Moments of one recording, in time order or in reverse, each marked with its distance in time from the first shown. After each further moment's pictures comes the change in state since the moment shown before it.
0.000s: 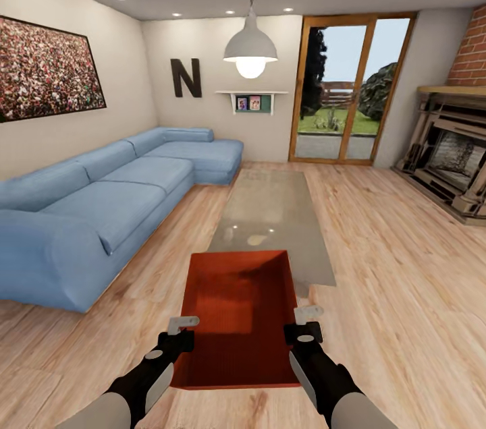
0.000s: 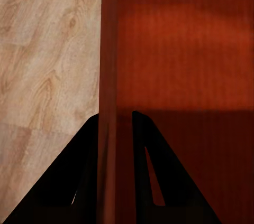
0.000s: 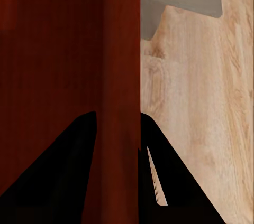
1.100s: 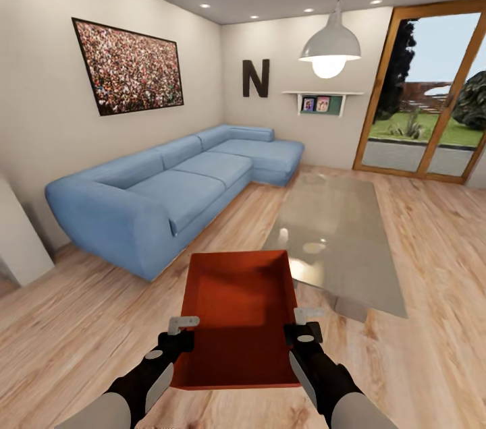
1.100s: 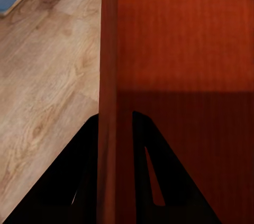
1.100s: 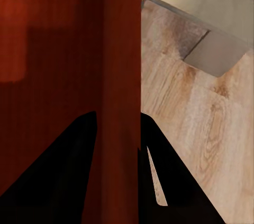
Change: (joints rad) left arm 0.000 0.000 0.000 0.001 0.000 0.000 0.000; right arm 0.000 0.000 0.000 0.001 0.001 0.000 0.000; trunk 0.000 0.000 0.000
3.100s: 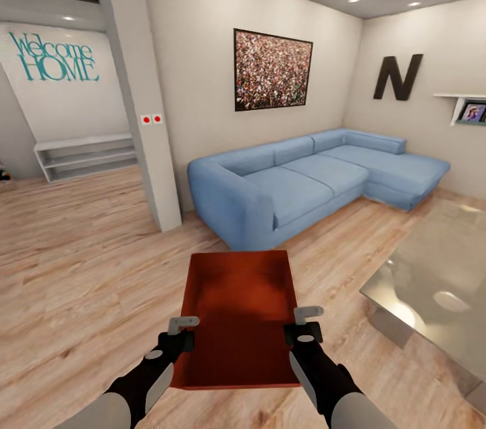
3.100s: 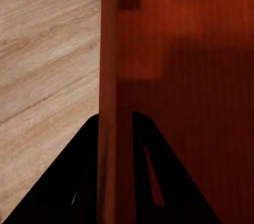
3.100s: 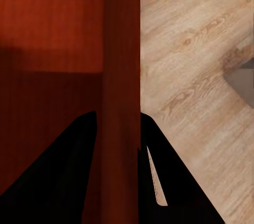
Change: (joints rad) left arm 0.000 0.000 0.000 0.000 0.000 0.000 0.000; right arm 0.000 0.000 -0.001 0.000 0.001 0.000 0.001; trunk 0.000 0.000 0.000
